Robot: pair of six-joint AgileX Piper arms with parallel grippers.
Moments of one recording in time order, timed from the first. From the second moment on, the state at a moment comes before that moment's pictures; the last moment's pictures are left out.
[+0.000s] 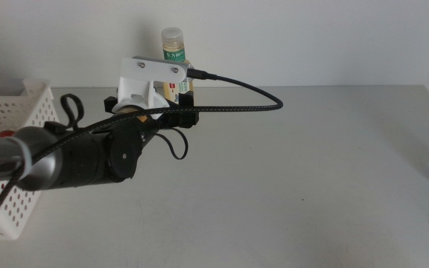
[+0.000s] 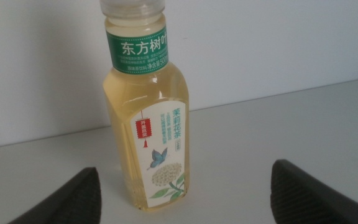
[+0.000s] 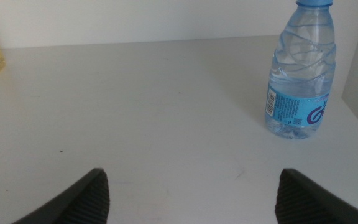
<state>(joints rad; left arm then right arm) -0.48 1.75 -0.90 -0.46 -0.56 0.31 0.00 -0.01 0.03 0.06 0.29 0.01</state>
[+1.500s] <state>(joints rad) -0.38 2.36 -1.55 -0.46 -0.58 0.33 0.00 -0.01 0.03 0.06 0.29 0.01</state>
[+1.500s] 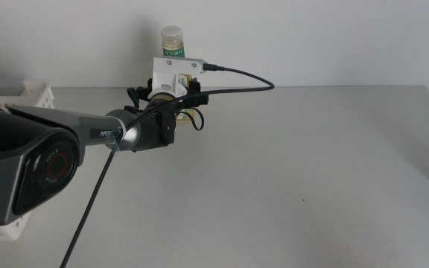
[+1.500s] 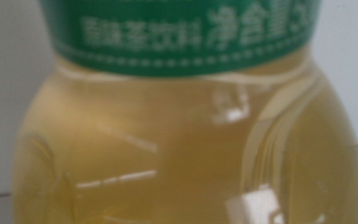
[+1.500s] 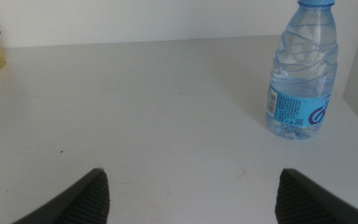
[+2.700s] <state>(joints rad) -0.17 1.56 -1.54 0.16 1.21 -0.05 0.00 -0.01 0.03 0.06 0.29 0.01</state>
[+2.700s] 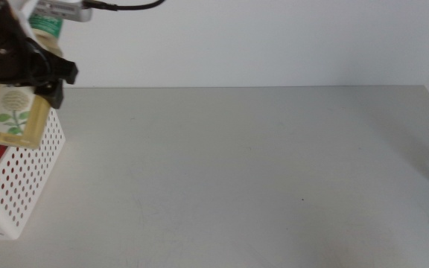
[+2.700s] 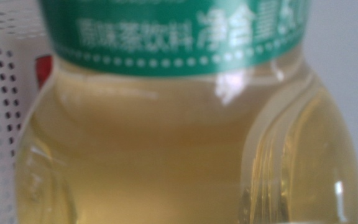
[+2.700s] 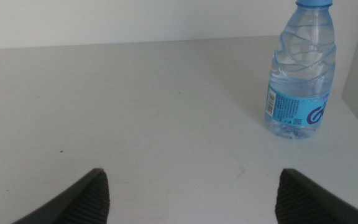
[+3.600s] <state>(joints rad) 0.30 1.82 -1.54 0.10 1.11 0.25 0.00 -0.01 0.03 0.06 0.29 0.01</state>
